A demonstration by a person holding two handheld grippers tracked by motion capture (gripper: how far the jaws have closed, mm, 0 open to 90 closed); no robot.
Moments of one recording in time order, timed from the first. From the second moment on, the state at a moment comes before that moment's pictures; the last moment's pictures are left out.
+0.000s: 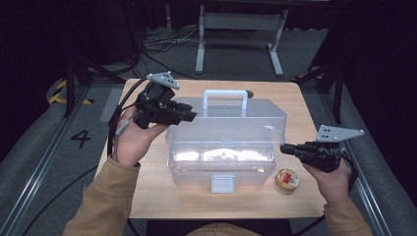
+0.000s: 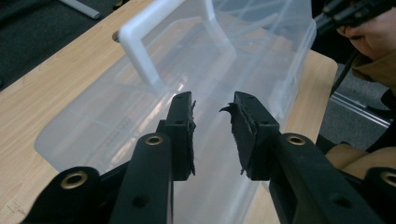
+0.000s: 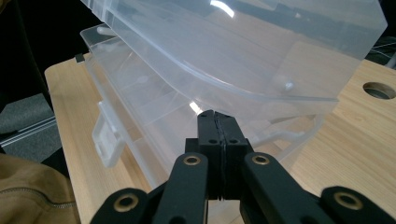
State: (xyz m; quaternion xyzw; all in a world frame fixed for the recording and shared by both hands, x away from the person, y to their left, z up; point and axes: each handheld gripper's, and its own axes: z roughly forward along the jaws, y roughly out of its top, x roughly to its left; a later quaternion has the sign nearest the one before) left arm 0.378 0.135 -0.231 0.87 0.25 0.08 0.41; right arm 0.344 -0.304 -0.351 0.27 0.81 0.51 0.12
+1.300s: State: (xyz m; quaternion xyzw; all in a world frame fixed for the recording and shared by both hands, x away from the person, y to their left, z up) left arm 0.345 0.148 -0.295 0.83 0.30 0.09 0.45; right arm 0.366 -0.294 -0.331 0.32 0.77 0.53 0.14
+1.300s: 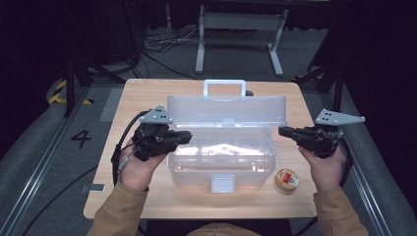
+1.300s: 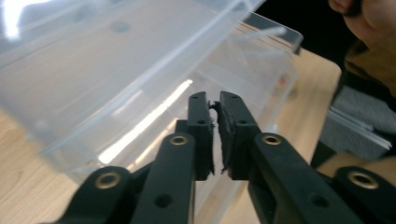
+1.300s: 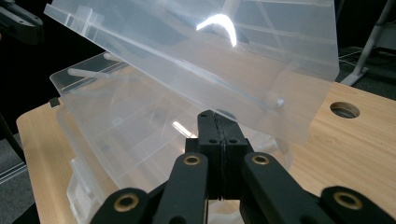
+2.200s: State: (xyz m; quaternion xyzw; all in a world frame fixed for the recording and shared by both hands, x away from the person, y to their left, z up) left arm 0.358 0.164 -0.313 0.79 0.37 0.16 0.46; right arm 0.356 -0.298 -0.332 0.32 0.76 0.54 0.16
